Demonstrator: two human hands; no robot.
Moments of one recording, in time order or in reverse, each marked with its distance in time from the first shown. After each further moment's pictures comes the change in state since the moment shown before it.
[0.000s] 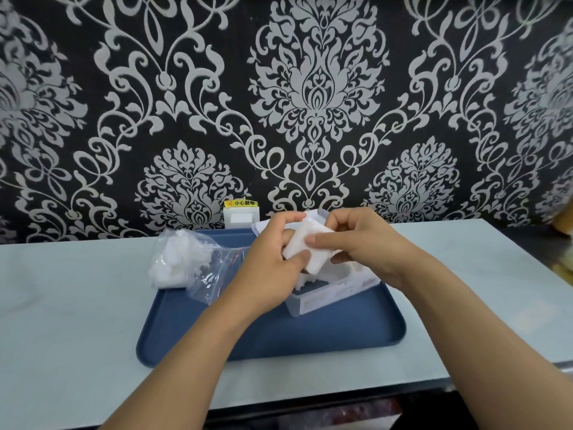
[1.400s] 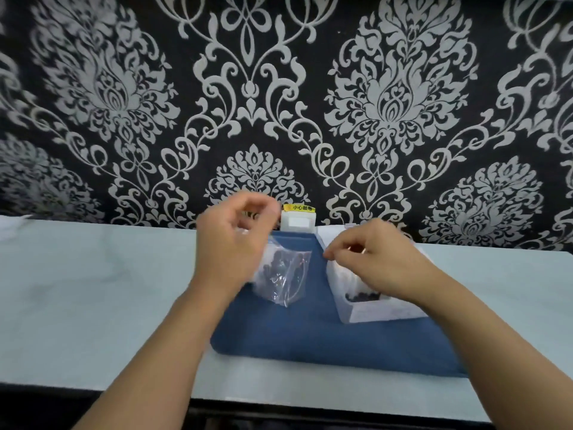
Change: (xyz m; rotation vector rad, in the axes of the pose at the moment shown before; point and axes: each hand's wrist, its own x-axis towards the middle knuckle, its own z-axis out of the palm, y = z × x) left_hand -0.033 0.011 -0.108 0.153 0.563 0.173; right_hand 0.013 -0.028 0.064 -0.563 -0.019 -0.289
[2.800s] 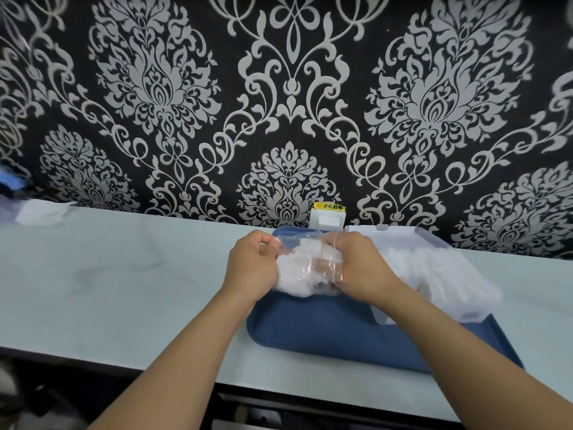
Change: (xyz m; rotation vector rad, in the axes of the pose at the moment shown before) left_hand -0.006 -0.074 -0.013 0.030 -0.031 -0.516; right_hand 0.033 -0.011 0.081 0.169 -0.030 -0.045
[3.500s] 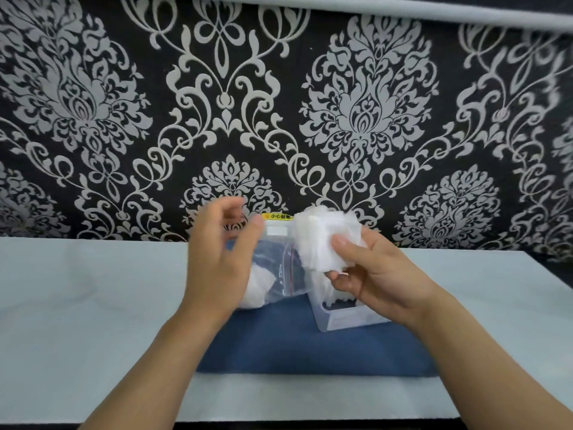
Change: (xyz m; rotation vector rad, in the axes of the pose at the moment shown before) left_hand -0.041 0.071 0.021 -0.105 0.020 0.475; right_hand -0.055 0.001 -0.086 1.046 -0.063 0.170
